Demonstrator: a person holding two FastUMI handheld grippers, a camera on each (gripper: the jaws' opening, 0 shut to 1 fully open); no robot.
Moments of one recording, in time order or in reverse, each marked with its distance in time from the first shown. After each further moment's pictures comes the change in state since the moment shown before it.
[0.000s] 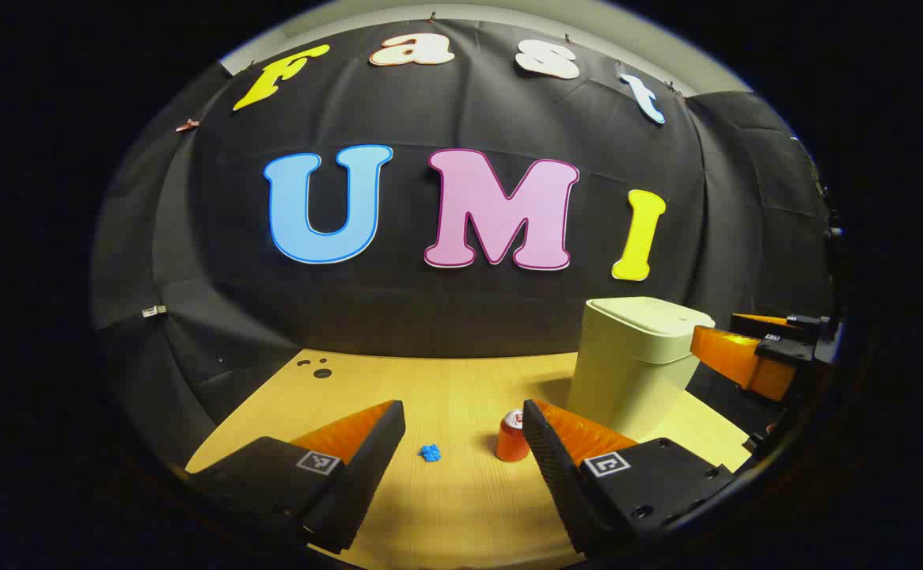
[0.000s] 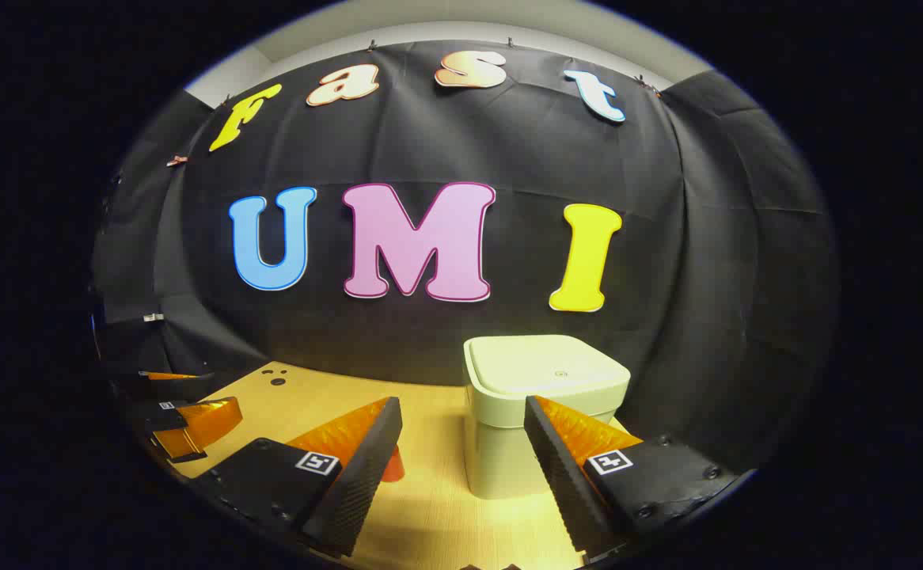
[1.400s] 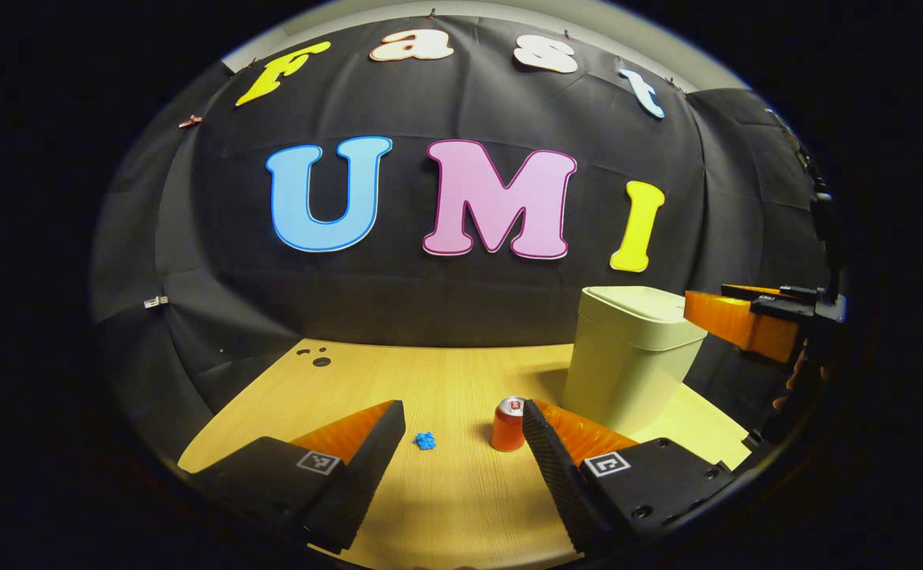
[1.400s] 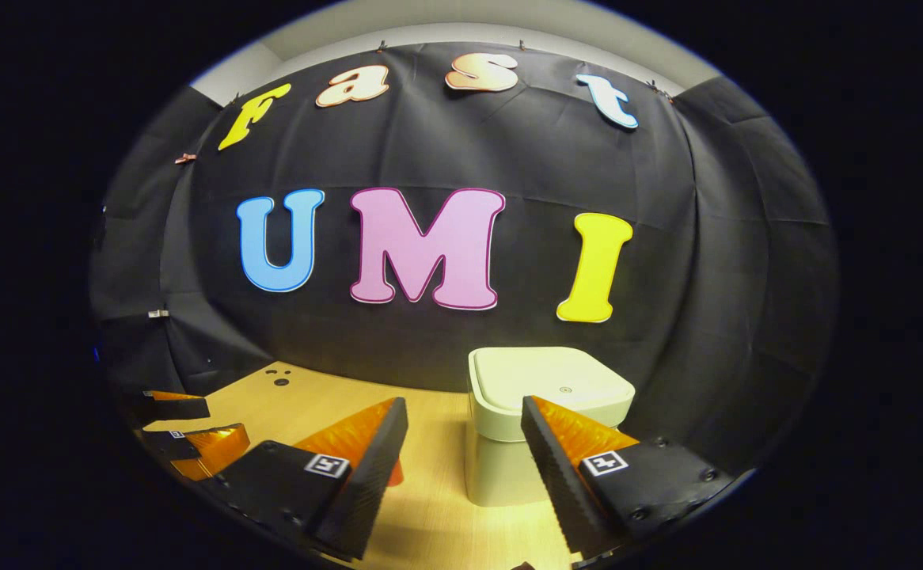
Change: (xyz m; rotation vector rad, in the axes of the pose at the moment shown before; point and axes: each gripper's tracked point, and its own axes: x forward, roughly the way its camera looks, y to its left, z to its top) left arm -0.005 -0.013 -0.021 -0.004 0.018 0.011; right arm 0.009 0.001 0.019 -0.066 -0.027 0.044
